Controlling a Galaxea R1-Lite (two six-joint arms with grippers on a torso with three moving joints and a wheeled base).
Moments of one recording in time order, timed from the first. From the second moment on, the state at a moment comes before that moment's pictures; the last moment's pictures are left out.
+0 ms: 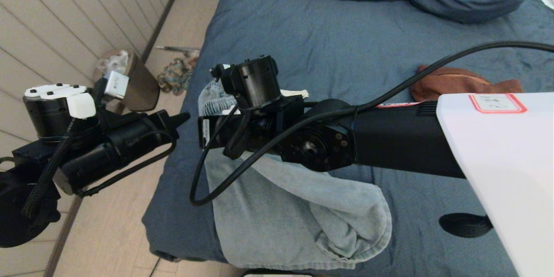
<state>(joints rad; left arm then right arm) -0.31 1.60 -0.67 -0.87 -0.17 -0.46 0.92 2.21 -1.96 0.02 -0.07 0.33</state>
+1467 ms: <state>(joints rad) -0.31 1.65 -0.67 -0.86 -0.17 -0.46 0.68 2.07 -1.87 0.23 -0.11 0.23</state>
